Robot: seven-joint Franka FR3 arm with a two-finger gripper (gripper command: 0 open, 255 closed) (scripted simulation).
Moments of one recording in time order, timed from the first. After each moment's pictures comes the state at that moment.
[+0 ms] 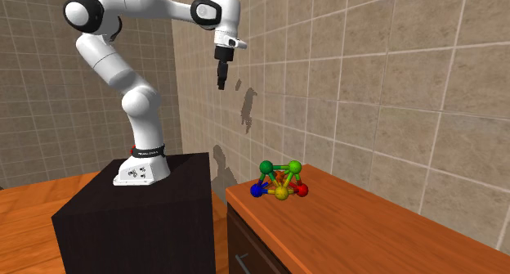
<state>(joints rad) -0.03 -0.64 -0.14 -2.35 0.04 1.55 -0.14</state>
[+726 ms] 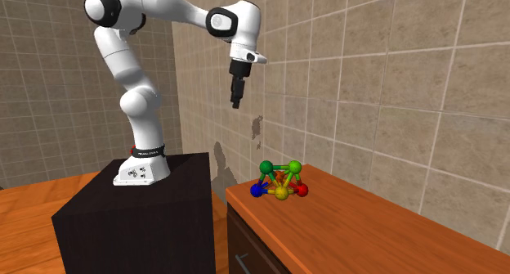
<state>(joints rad) -0.10 -0.37 -0.32 -2.27 -0.06 1.70 -0.35</state>
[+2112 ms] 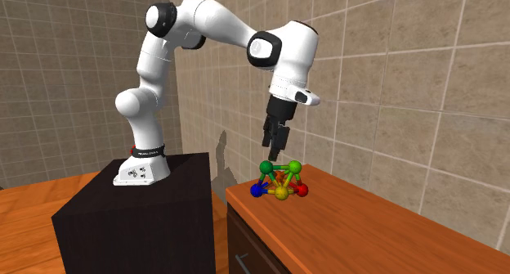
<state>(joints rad) -0.31 0.39 -0.52 -1.70 0.11 1.81 -0.79</state>
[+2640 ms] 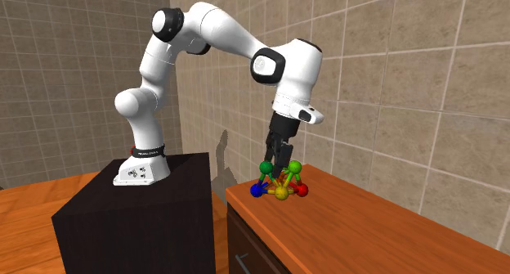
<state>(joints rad) -0.34 0.48 -0.50 -1.68 0.14 1.87 -0.81</state>
